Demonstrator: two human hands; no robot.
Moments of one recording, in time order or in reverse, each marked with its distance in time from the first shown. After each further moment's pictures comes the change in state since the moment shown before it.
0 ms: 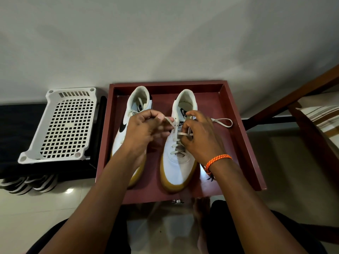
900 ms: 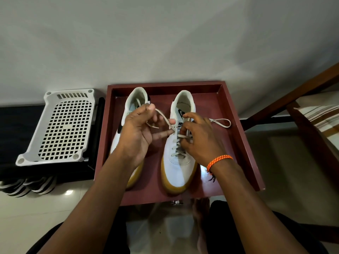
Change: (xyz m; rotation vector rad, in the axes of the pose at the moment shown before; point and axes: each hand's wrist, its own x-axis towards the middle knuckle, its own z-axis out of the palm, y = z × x) left_hand -0.001 0.006 -0.004 -0.235 -0.142 0.053; right_hand -0.001 0.009 -0.001 -0.007 -0.035 -0.050
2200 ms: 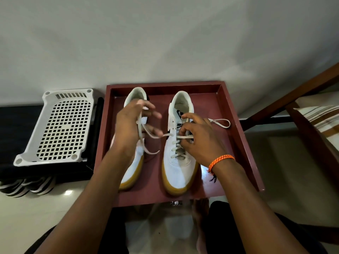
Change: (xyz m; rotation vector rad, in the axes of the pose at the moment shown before) left_hand 0.003 0.008 -0.005 0.240 0.171 0.060; right_hand 0.000 0.009 0.001 0.106 -0.015 0.002
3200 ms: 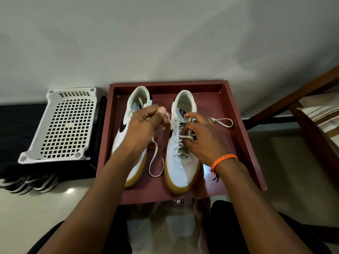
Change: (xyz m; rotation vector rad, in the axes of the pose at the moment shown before) left_hand 0.004 -0.011 0.007 0.262 -0.096 0.072; right_hand 0.000 -0.002 -0.001 -0.029 -0.008 0.000
